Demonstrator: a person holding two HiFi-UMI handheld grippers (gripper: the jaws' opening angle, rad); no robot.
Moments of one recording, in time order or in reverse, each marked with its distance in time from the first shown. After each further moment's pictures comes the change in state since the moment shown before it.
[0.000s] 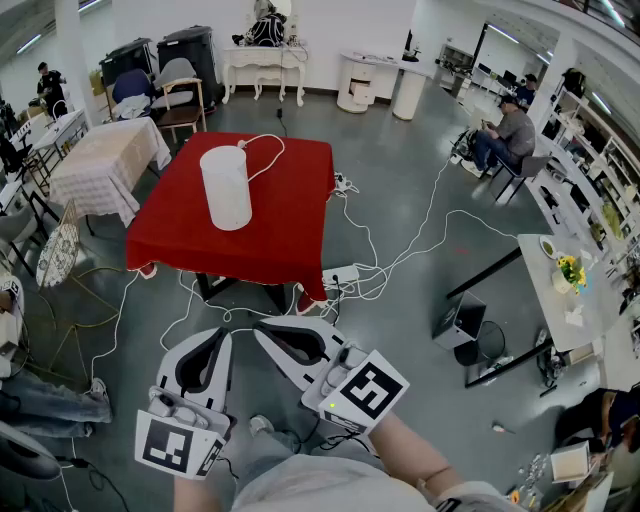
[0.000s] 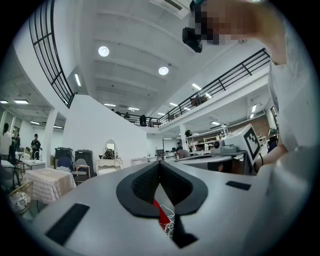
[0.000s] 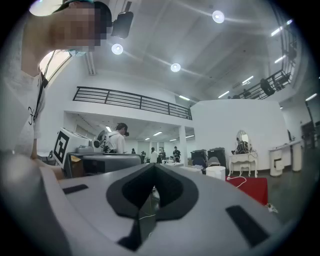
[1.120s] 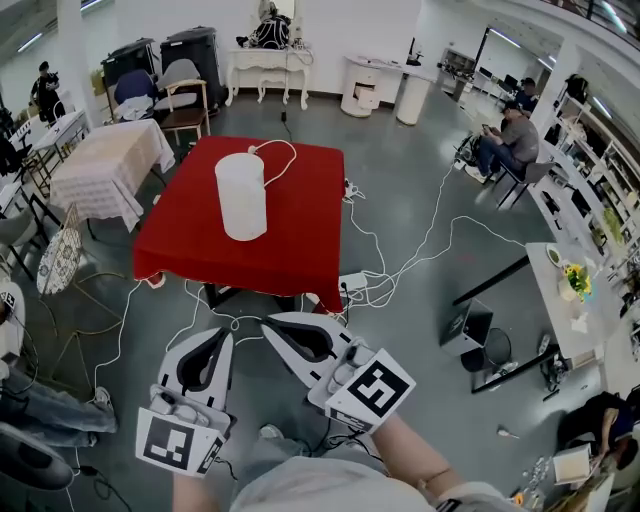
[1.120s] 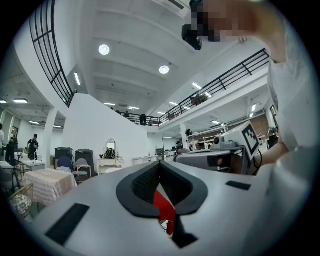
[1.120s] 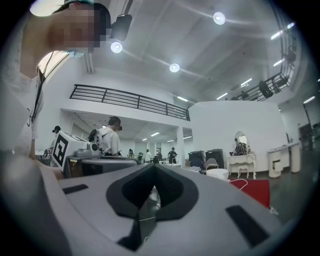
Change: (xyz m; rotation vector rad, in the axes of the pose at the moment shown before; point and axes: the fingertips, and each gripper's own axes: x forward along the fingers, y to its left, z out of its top) left arm 0.005 0.065 -0.017 0.002 0.011 -0.010; right arm 0.058 -0.017 -0.007 -0.010 -0.006 -0.033
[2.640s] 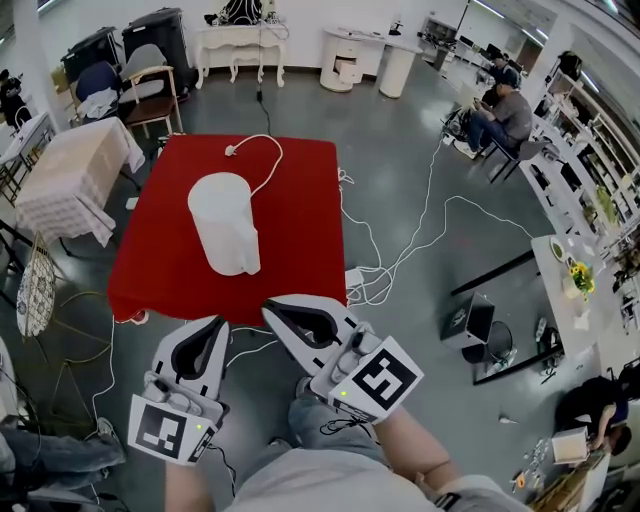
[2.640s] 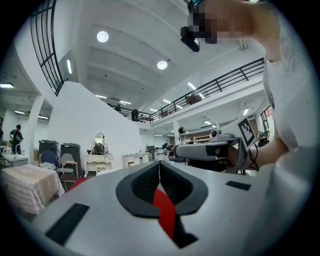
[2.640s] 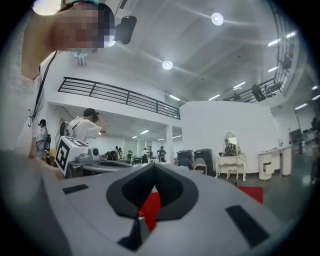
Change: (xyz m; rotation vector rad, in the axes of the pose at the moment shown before) left arm 0.157 0.120 -0.041 -0.031 0.034 -0.138; right arm 0.107 -0.163 -0.014 -0.008 0.023 -0.111
